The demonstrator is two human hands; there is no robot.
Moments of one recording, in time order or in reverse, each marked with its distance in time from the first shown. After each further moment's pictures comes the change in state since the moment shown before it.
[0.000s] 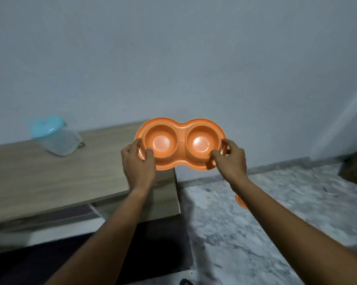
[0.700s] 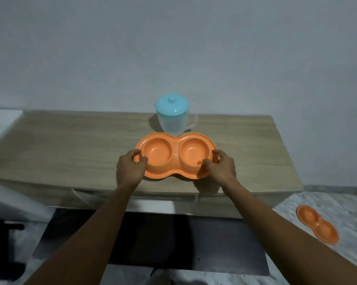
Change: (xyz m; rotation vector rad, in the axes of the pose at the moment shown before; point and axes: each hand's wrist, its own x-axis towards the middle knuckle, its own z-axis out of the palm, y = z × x) left_hand 0.192 -0.259 -0.336 0.161 -0.012 -0.293; right_hand -0.141 -0.122 0.402 -0.148 -0.357 0.012
